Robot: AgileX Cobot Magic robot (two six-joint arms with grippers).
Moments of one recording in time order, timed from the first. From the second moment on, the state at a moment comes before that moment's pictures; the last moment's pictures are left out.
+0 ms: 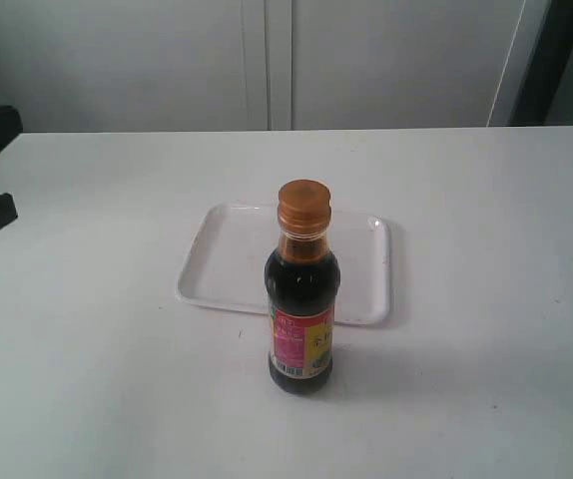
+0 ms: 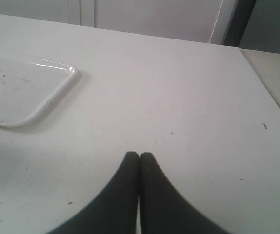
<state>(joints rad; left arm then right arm) -0.05 1.10 -0.44 0.77 -0.77 -0.49 0.10 0.01 -0.01 -0.12 0.36 0.04</state>
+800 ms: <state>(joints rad) -0.12 1.44 -0.52 1.05 -1.02 -0.55 0.10 0.01 -0.01 -0.12 0.36 0.04</state>
